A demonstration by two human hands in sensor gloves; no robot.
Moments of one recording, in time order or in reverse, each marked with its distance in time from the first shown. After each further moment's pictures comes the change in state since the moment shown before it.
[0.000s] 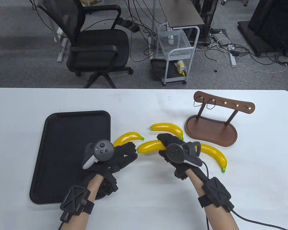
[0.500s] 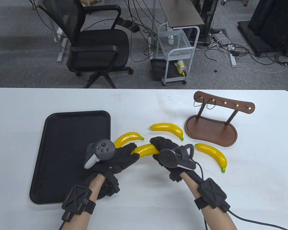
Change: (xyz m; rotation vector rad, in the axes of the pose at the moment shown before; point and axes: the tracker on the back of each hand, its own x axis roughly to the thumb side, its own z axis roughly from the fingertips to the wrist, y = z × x) left_hand 0.001 -0.006 -0.003 -0.053 -0.013 0.077; right_hand 0.025 0.009 0.002 -0.007 -0.088 0.019
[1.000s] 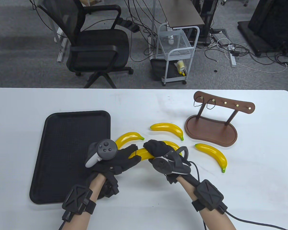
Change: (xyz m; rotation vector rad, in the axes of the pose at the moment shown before) left_hand 0.000 -0.005 -0.003 -0.084 0.007 0.006; right_hand 0.028 0.003 0.003 -0.030 -0.123 0.074
